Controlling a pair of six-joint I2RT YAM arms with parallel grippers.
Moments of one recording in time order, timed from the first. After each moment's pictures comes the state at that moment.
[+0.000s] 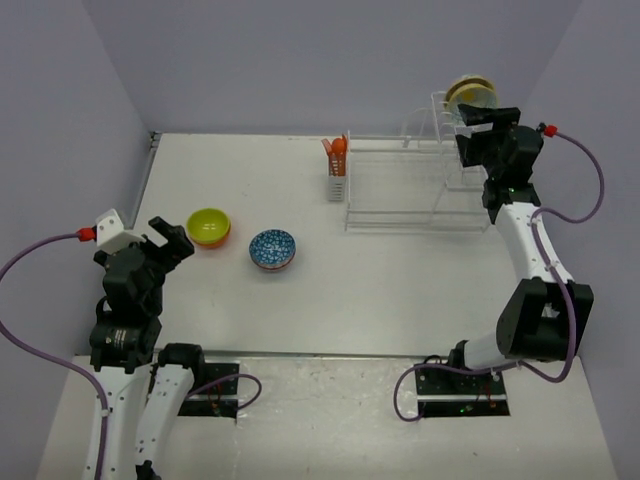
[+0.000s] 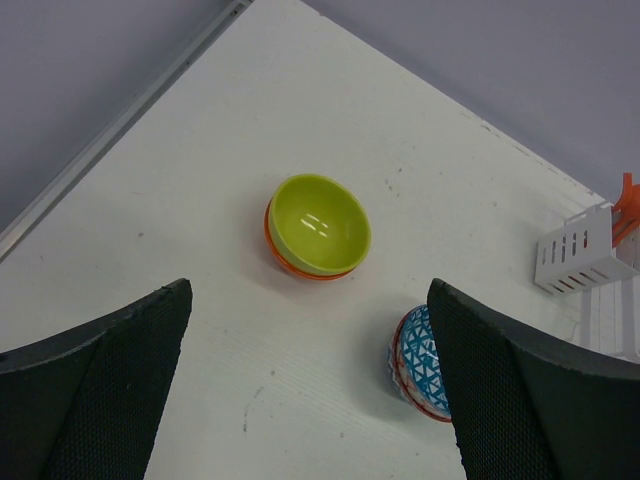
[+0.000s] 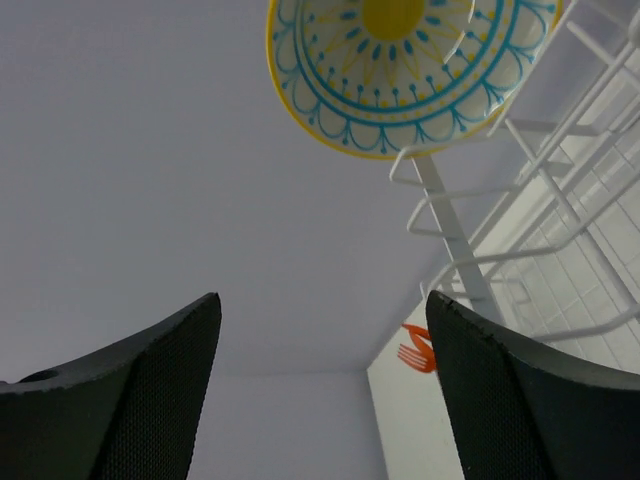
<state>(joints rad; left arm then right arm) -0.05 0.45 0.82 -0.63 -0.34 -0.47 -0.12 1.44 1.19 0.11 -0.17 1.32</state>
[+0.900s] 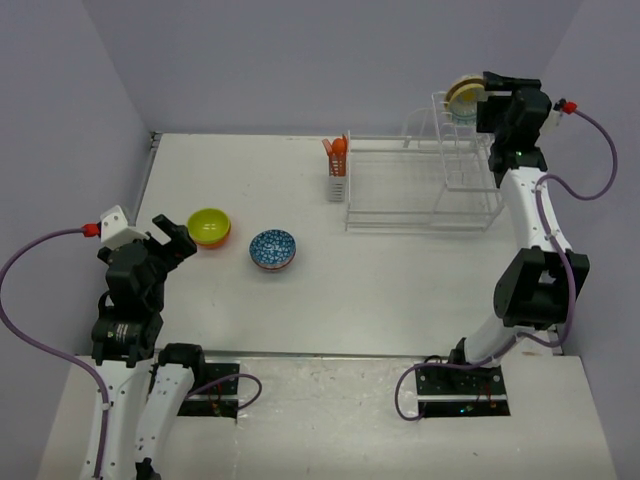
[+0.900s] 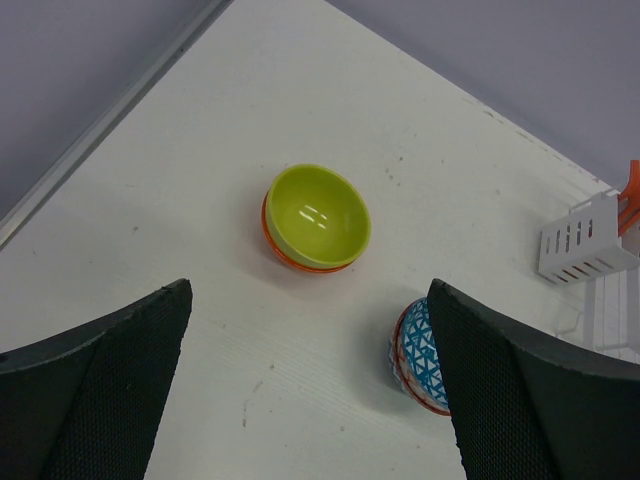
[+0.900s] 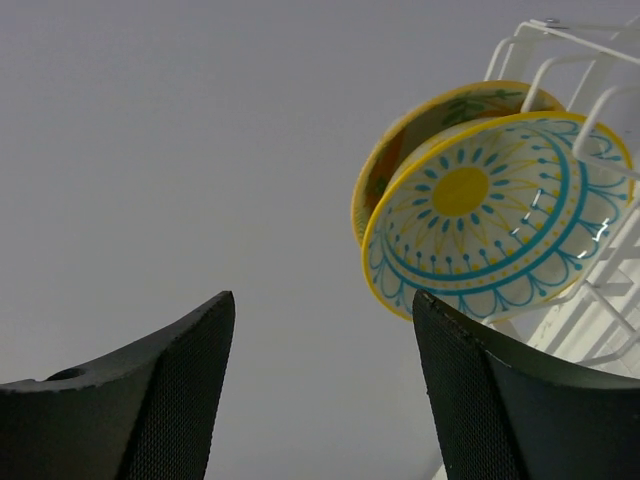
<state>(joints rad) -0.05 0.48 0.82 -0.63 -0.32 -0.47 -0.13 1.67 1.55 0.04 0.09 1.45</state>
